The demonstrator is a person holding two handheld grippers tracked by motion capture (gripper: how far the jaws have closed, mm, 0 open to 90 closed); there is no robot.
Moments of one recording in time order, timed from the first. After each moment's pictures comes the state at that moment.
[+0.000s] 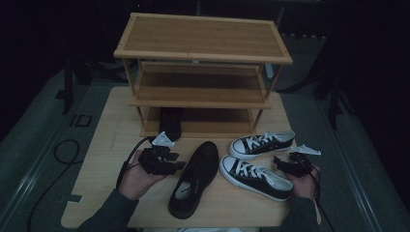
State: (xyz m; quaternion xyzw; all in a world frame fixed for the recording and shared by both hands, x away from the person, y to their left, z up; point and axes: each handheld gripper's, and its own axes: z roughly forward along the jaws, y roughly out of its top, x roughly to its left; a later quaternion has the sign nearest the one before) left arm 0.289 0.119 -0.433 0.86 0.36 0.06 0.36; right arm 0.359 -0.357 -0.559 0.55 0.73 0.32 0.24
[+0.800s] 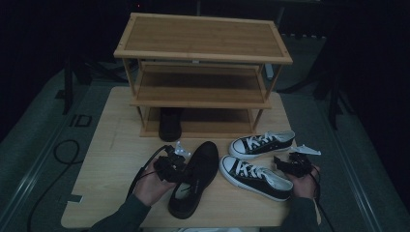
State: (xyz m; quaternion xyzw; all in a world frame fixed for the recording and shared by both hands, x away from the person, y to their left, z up) left arm 0.291 0.084 -0.465 0.88 0.37 0.08 0.28; right arm 0.359 -0.357 -0.559 0.55 0.73 0.32 0.24
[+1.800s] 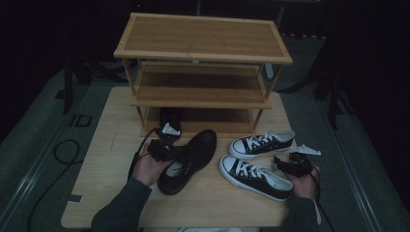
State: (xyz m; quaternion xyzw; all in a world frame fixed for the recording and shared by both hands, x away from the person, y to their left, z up) left arm 0.342 0.111 -0.457 0.83 0.42 0.08 0.35; right arm 0.359 -0.357 -0.559 0.55 0.73 0.32 0.24
